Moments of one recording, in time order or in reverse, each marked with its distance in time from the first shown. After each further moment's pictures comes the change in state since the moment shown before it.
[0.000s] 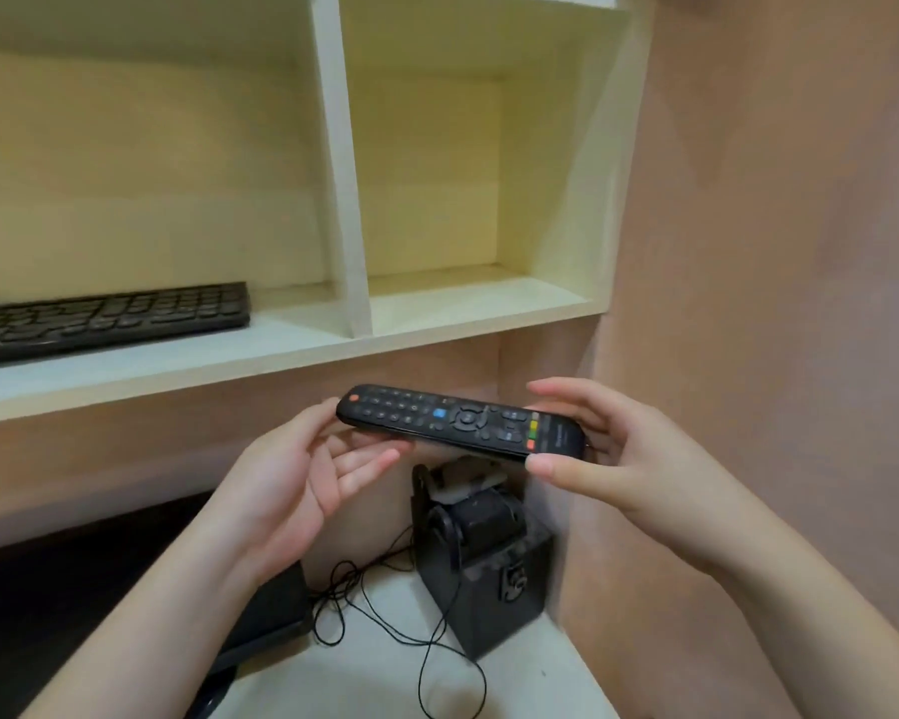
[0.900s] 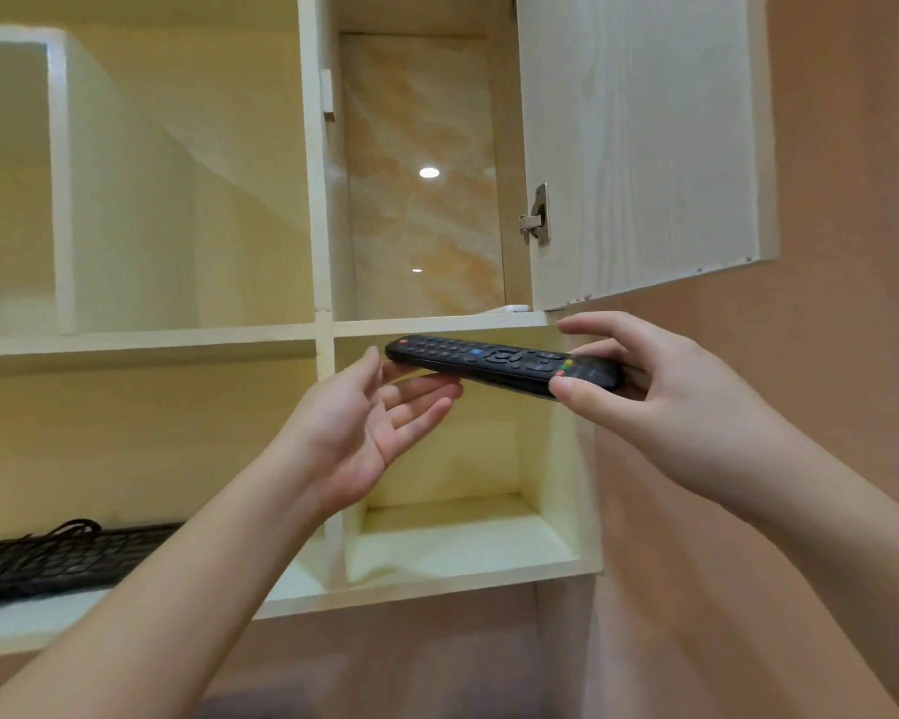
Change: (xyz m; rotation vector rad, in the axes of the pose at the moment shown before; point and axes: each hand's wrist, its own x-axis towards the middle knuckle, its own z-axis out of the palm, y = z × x) left_hand 0.020 0.129 0.209 0.036 -0.122 0.416; right_hand 0.079 -0.130 -0.168 -0.291 0.229 -0.530
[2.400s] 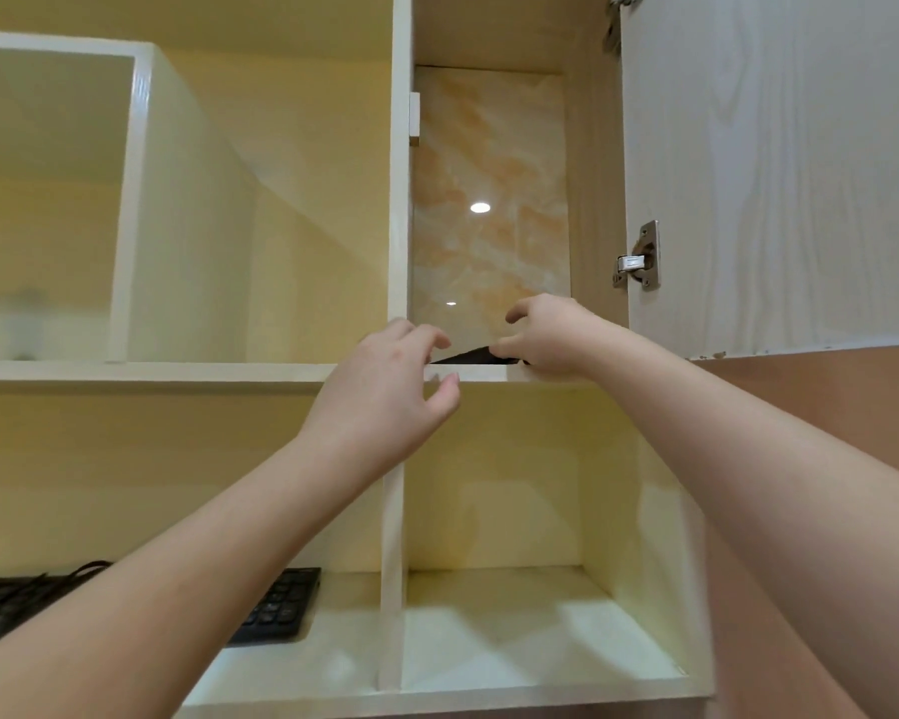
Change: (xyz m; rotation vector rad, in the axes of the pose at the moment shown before) left_hand 0.056 0.057 -0.046 1.761 0.272 0.805; right_hand 0.205 -0.018 0.102 -0.444 -0.167 0.142
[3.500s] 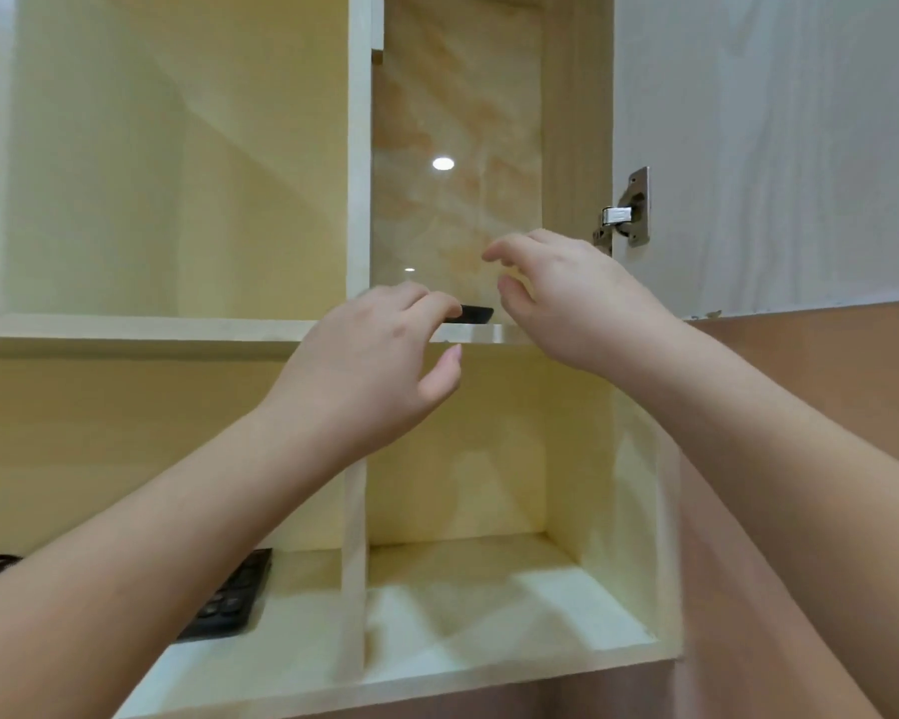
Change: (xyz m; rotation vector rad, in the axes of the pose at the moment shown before) left_hand 0.001 0.000 0.015 0.113 0.001 0.237; right_hand -0.042 0.010 -0.003 -0.258 0.293 -0.297
